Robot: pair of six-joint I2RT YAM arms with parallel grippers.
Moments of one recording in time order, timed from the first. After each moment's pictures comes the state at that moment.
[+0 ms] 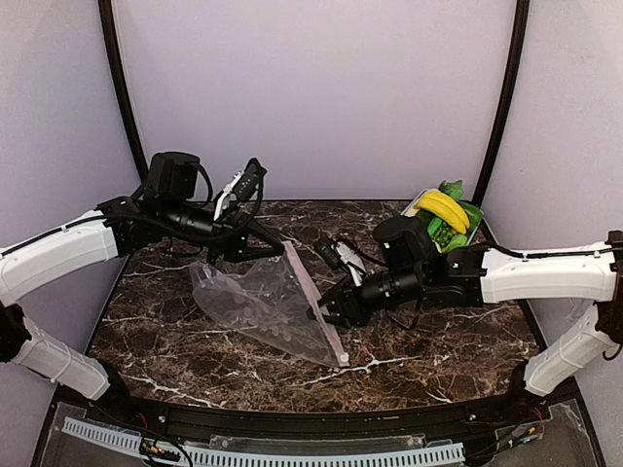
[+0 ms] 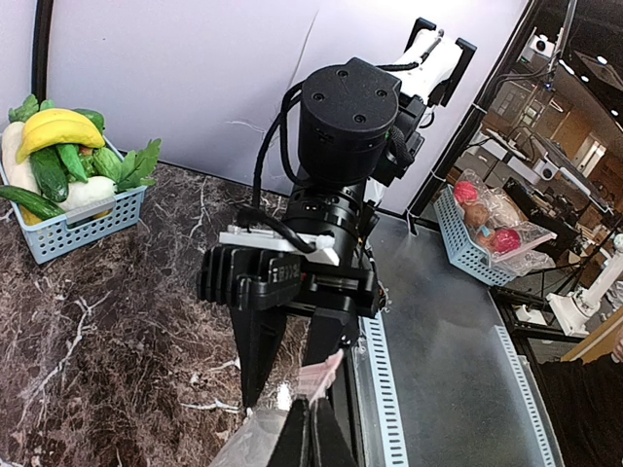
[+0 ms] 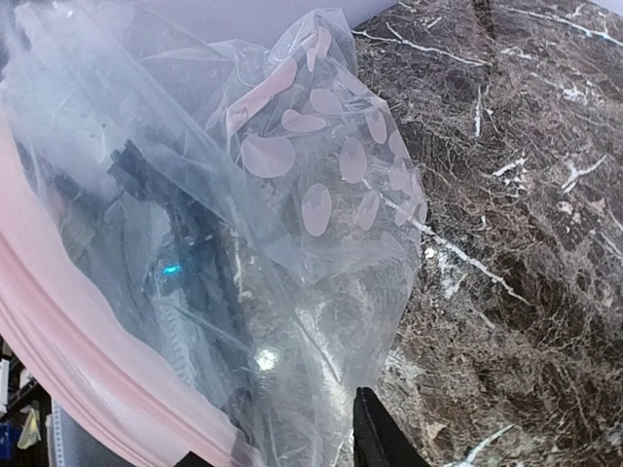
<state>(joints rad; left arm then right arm) -0.69 1.31 1.16 -0.28 0.96 -0.02 1.06 1.42 0.98 -0.12 -0.39 0.33</state>
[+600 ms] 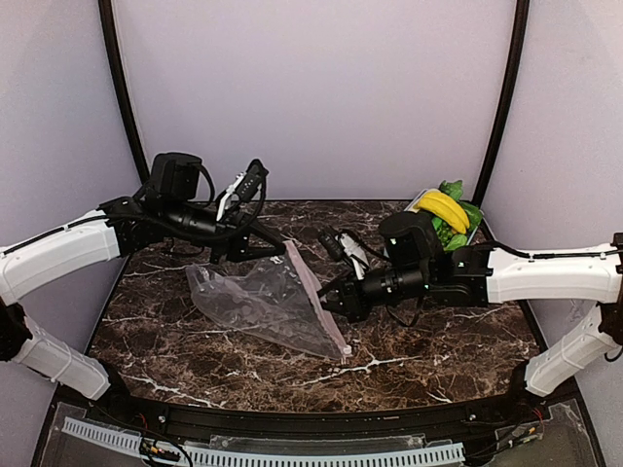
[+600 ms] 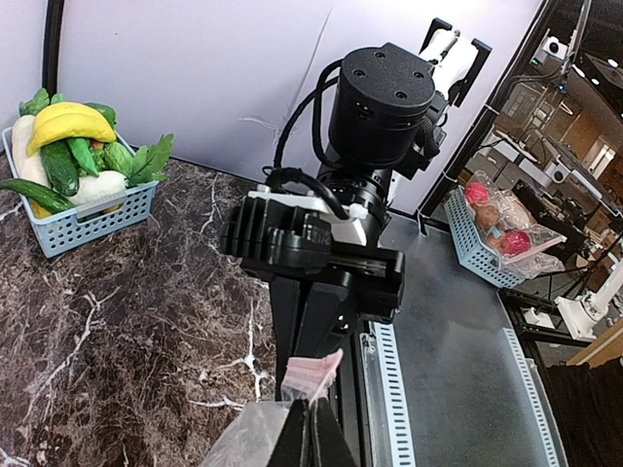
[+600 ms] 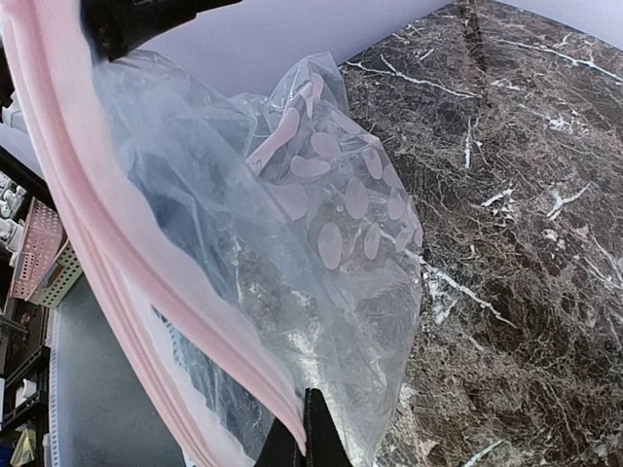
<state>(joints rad) -0.69 1.32 1.16 -0.28 0.93 -0.02 1.07 1.39 0.98 -0.08 -0.34 0.34</state>
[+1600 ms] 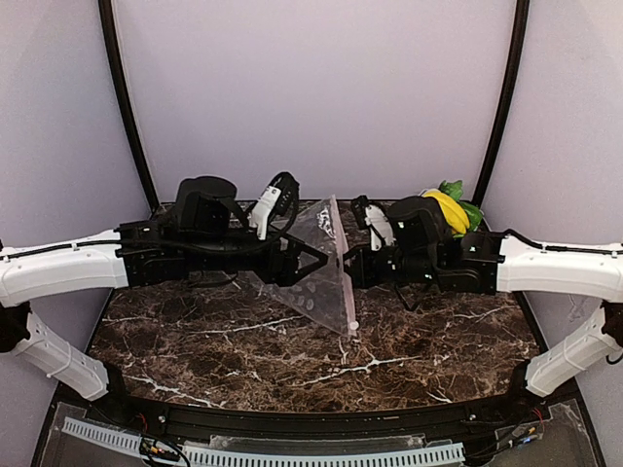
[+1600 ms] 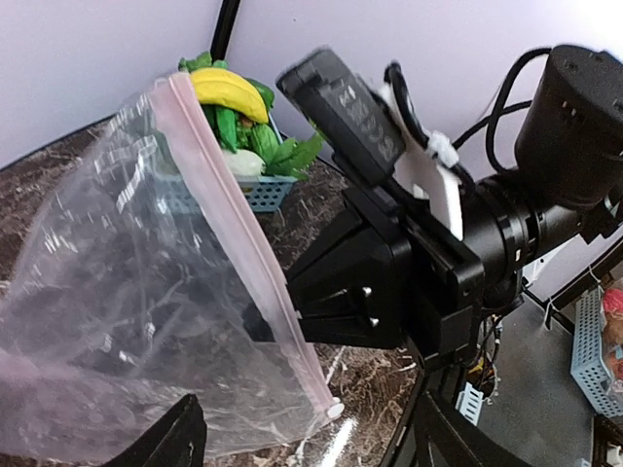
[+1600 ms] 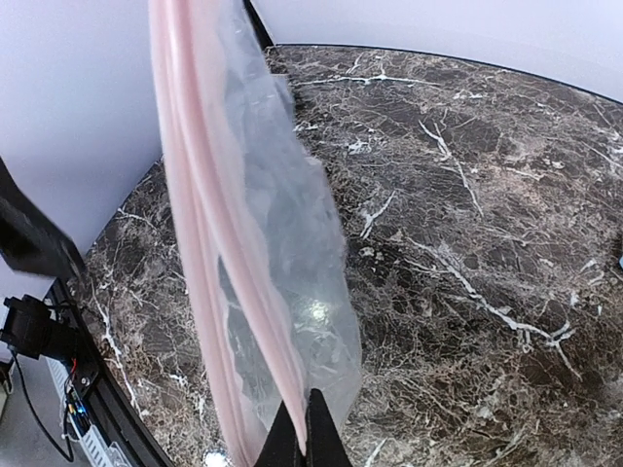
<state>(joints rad) -1.00 1.32 1.15 -0.19 0.12 -0.31 1.03 1.36 1.05 -0.20 0.11 0.49</state>
